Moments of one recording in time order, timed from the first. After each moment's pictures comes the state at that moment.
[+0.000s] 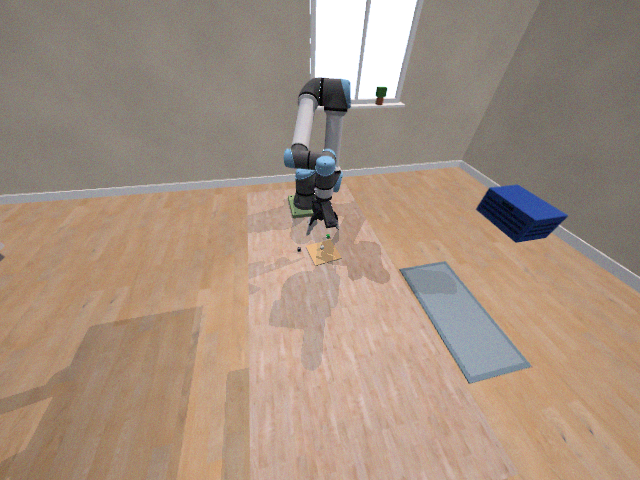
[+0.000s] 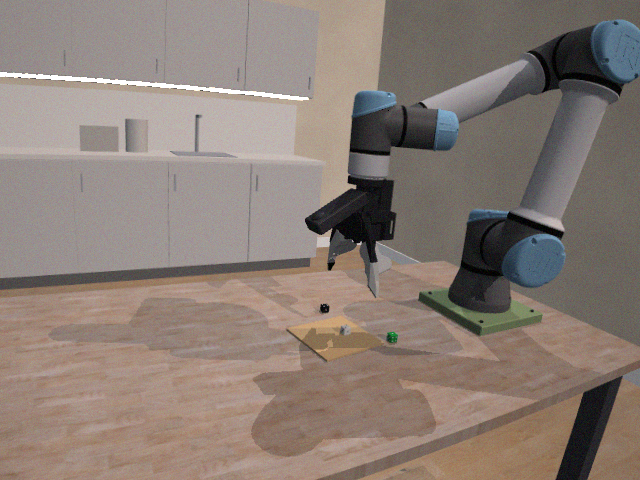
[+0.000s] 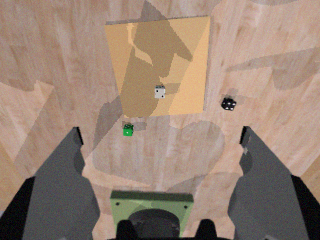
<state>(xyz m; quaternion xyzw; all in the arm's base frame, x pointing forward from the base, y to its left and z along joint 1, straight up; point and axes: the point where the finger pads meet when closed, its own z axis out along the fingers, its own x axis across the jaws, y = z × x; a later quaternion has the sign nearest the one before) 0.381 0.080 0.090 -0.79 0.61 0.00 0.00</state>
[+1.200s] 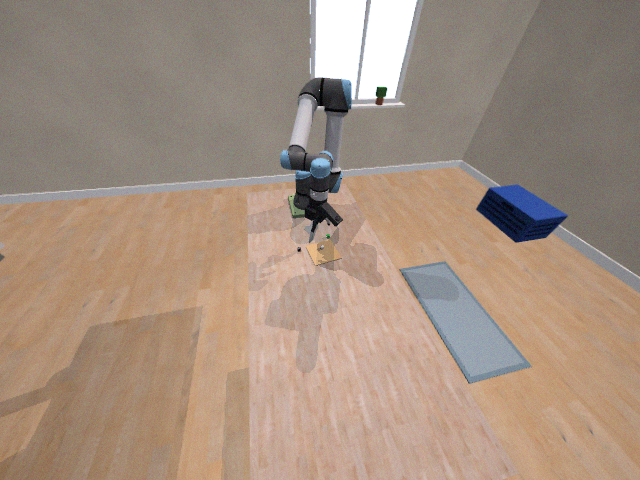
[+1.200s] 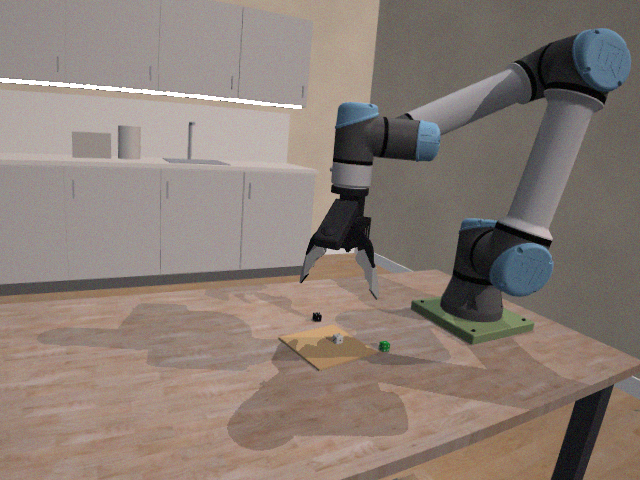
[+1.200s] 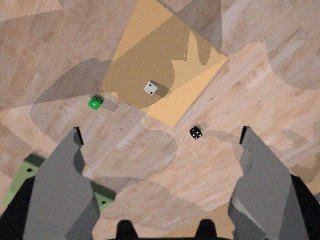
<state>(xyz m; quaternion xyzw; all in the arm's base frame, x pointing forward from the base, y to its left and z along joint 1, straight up) 0.386 0.066 0.086 -0.94 0.33 0.00 0.00</state>
